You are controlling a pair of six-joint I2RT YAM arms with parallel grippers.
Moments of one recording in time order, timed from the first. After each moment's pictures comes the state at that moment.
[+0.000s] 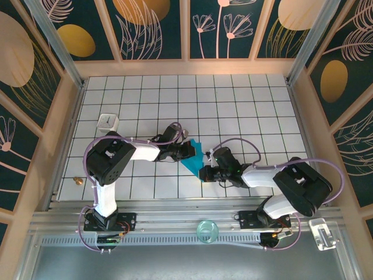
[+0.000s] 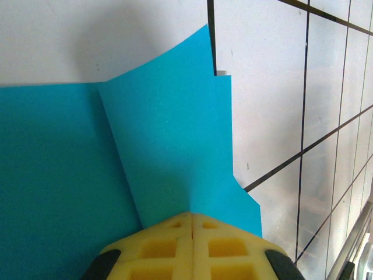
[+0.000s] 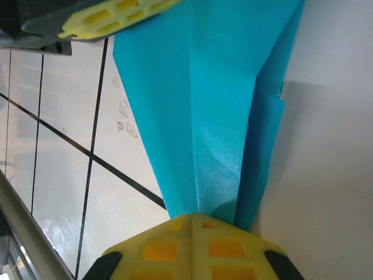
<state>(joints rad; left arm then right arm) -0.69 1.93 0.91 0.18 0.42 -0.89 0.78 1.43 0.37 0.22 -0.35 0.71</state>
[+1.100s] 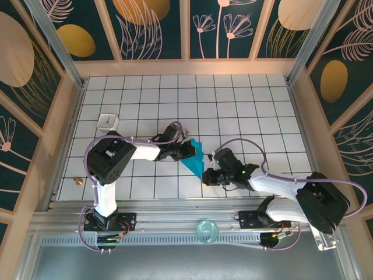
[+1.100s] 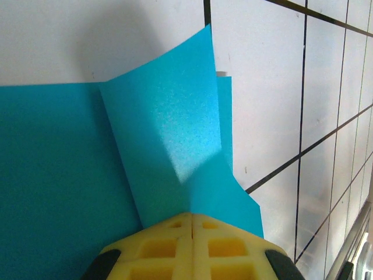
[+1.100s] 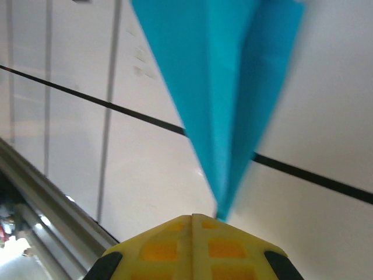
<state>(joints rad) -0.69 1.94 0.92 0.18 0.42 -0.89 0.83 1.21 0.43 -0.09 -0.33 0.75</state>
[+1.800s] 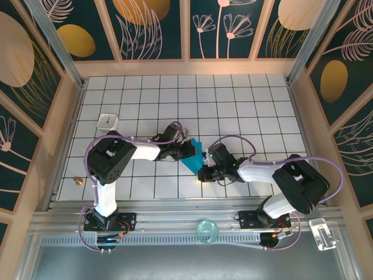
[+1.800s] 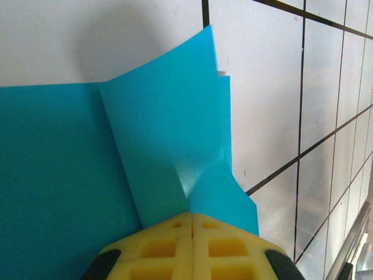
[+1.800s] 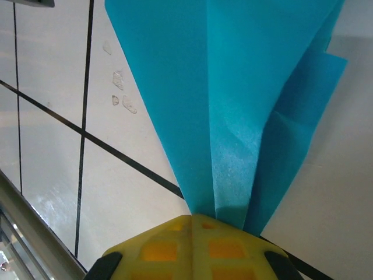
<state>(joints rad) -0.69 1.94 0.92 0.18 0.42 -0.89 0.78 1.45 0.48 0.01 -0.40 0.65</state>
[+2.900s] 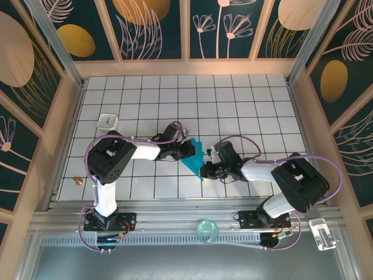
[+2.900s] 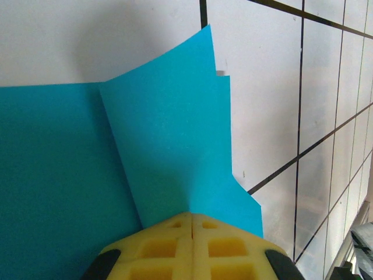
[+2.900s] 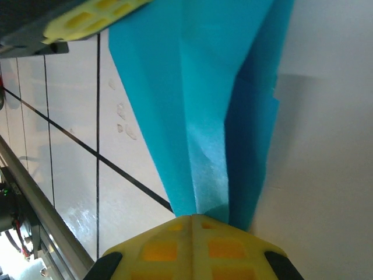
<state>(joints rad) -0.69 1.95 0.93 0.18 0.43 -0.88 0.67 1.47 0.44 0.13 -0.50 0.70</state>
